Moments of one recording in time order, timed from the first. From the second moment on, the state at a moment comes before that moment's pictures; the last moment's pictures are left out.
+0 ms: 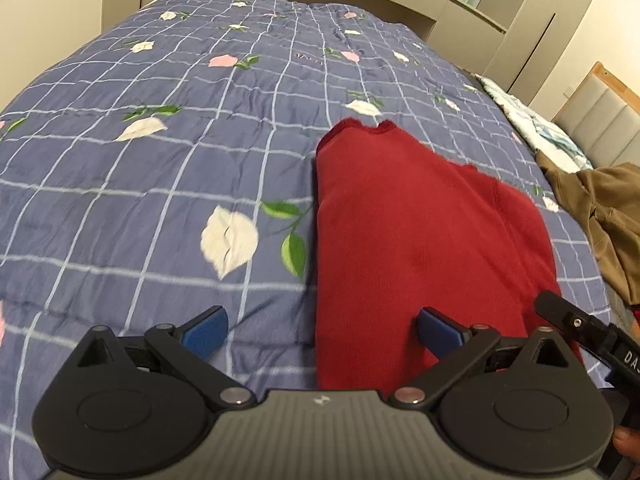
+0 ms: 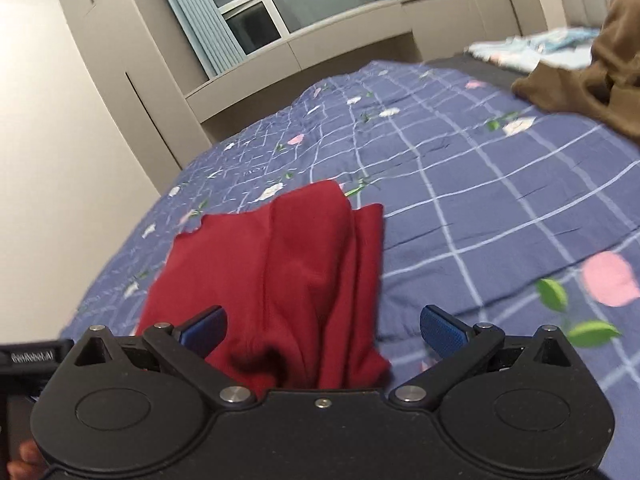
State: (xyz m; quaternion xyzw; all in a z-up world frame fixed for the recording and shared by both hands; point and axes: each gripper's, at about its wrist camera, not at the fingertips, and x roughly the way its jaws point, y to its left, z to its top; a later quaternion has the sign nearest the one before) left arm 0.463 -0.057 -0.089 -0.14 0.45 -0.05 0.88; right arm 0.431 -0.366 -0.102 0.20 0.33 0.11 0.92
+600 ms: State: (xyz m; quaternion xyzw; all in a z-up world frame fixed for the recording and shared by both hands) left arm 0.472 -0.072 -0.061 -0.14 0.45 -0.10 0.87; right arm 0.419 -0.348 -0.082 0.26 0.32 0.10 0.91
